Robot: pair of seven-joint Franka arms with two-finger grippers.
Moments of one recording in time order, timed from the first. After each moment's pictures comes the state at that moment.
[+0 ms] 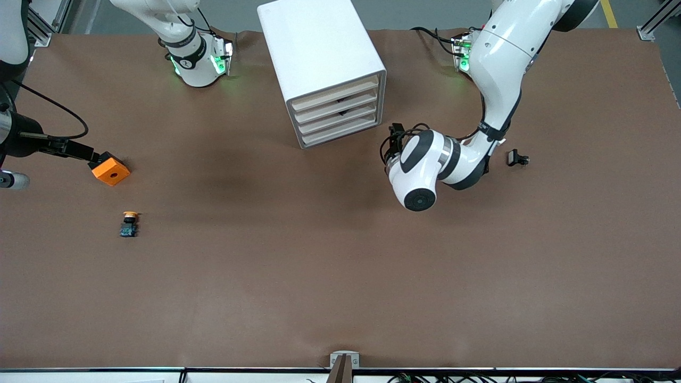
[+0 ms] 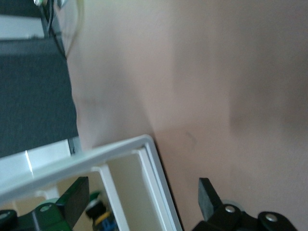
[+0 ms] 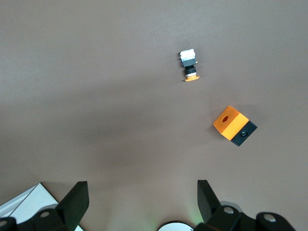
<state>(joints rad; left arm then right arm) -0.39 0.68 -0.22 -1.62 -0.44 1.61 -2.00 -0.08 0.09 0.00 -1.59 0.03 1.49 0.13</state>
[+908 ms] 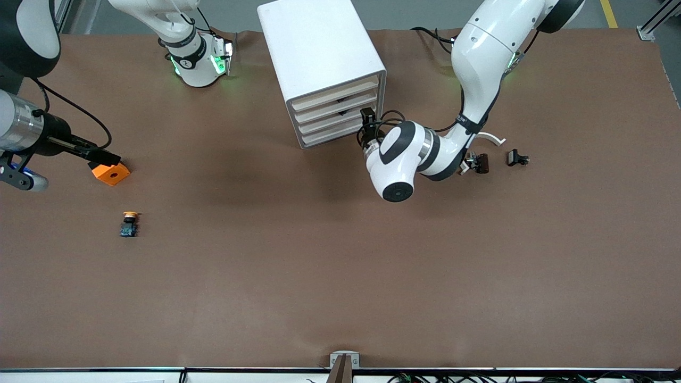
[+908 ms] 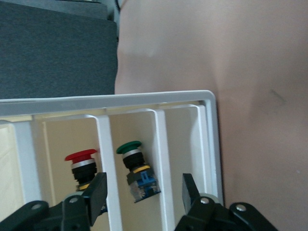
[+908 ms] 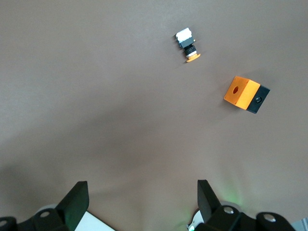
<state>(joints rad) -0.48 0.70 -0.22 -1.58 -0.61 1.51 -2.25 0.01 0.09 0.00 -1.59 0.03 1.47 0.47</state>
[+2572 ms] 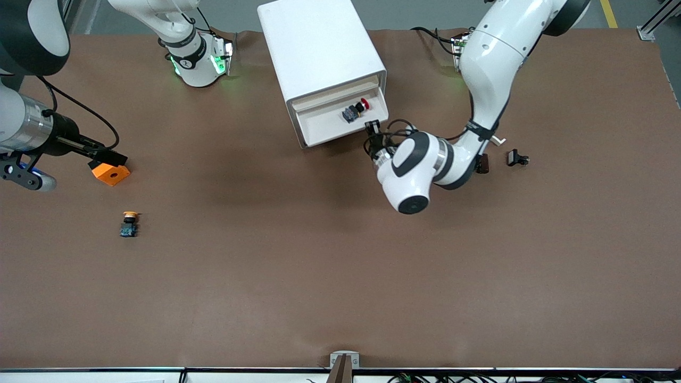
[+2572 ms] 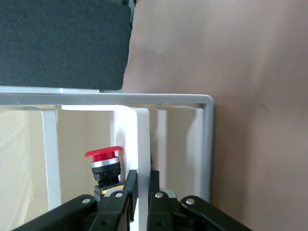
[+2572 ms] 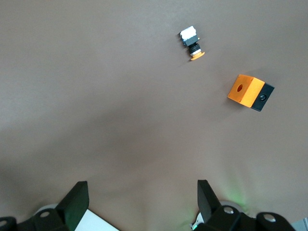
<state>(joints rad) -0.42 0.72 -0.17 -1.52 -0.64 1.47 -2.32 0.04 0.09 0.00 -1.59 0.03 1.48 0.50</state>
